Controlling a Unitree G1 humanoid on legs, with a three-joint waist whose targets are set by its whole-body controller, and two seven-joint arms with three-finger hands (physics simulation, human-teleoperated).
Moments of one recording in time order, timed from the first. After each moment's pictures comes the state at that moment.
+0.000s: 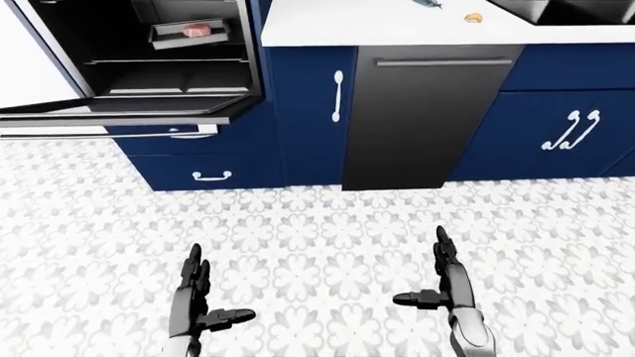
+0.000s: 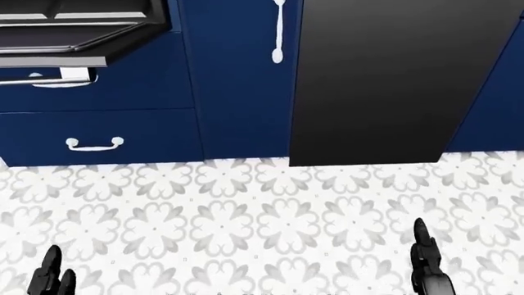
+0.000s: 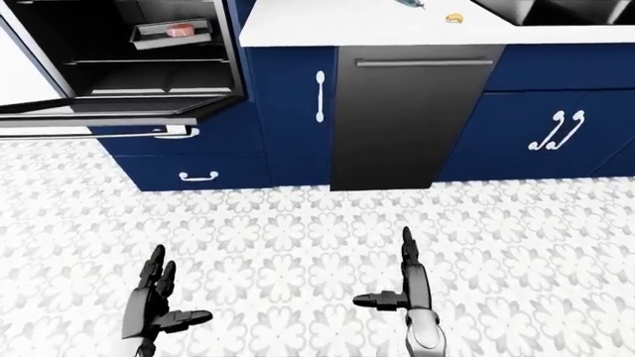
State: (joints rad) left arm -0.08 0.18 0.26 0.89 -0.19 -0.61 -0.24; right arm -0.17 -0.18 -0.18 0.97 -0.03 -0.61 0.03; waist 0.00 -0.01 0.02
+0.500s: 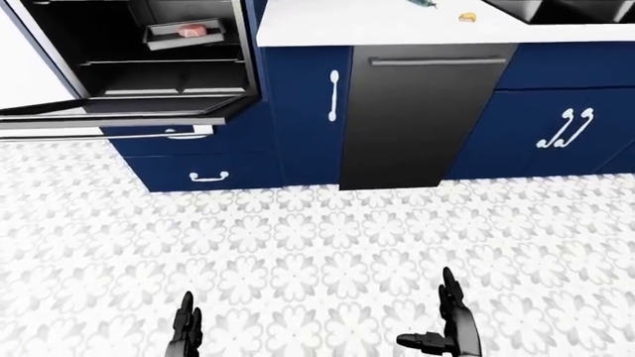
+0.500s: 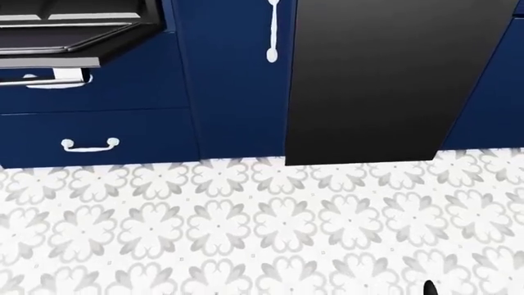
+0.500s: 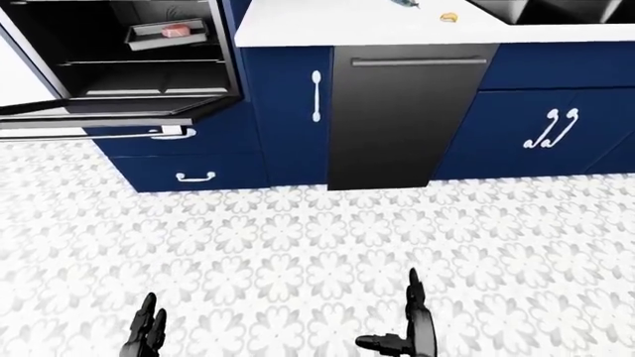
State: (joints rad) left arm -0.06 0.18 0.28 1.40 -0.25 -1.02 -0.31; right arm -0.14 -0.17 -0.18 1.37 0.06 -0.91 0.05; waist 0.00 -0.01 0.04
